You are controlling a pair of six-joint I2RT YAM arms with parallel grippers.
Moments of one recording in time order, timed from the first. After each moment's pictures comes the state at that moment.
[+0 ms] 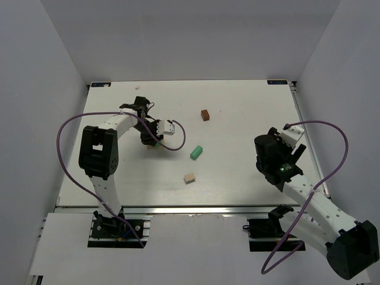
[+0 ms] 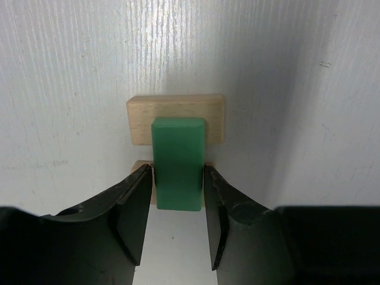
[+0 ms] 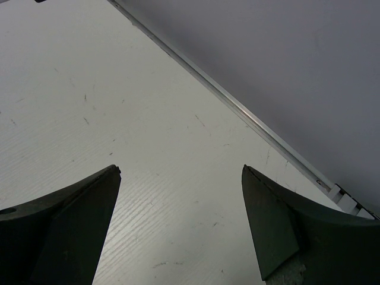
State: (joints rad) left arm -0.21 1.95 1.41 -0.81 0.43 1.33; right arm 0.51 0.90 0.60 -0.30 1.16 0.48
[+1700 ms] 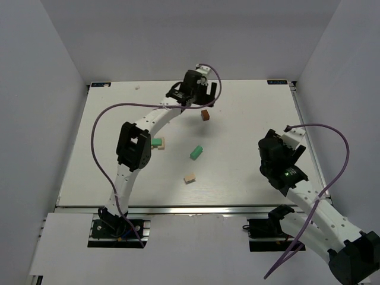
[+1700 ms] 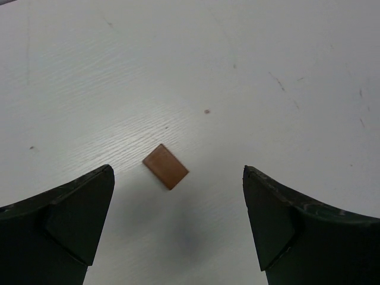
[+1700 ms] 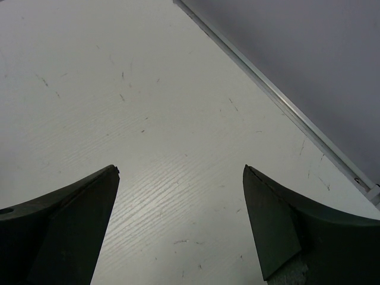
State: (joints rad) left arm -0.53 2.30 2.12 -0.35 0.02 -0.17; right arm 0.51 0.79 0.59 -0.34 1.00 0.51
